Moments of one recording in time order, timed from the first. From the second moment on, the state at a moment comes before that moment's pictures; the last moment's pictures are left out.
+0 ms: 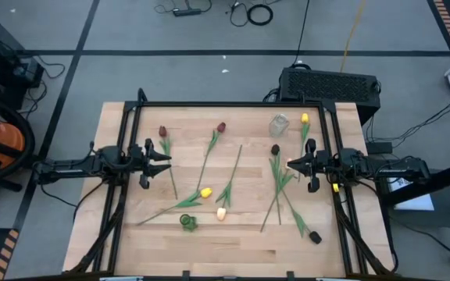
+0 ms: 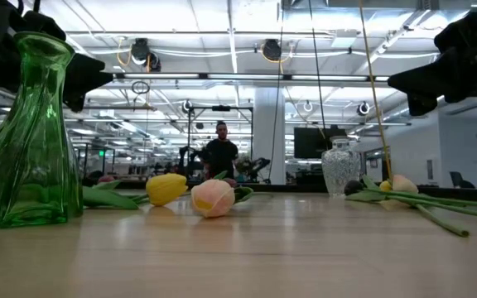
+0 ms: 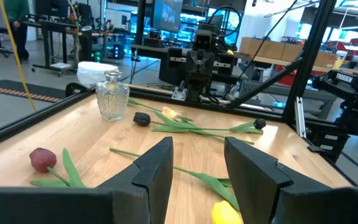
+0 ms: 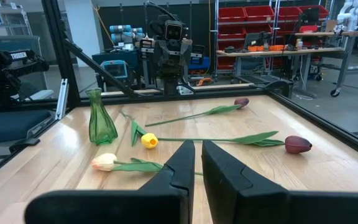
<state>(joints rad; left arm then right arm) 0.05 0.01 0.00 0.02 0.02 -0.15 0.00 0.05 0.01 0.03 0.05 0.07</state>
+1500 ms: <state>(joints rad) 0.06 0.78 0.68 -0.18 -0.45 -0.47 0.00 0.05 0.02 0.03 0.05 0.07</state>
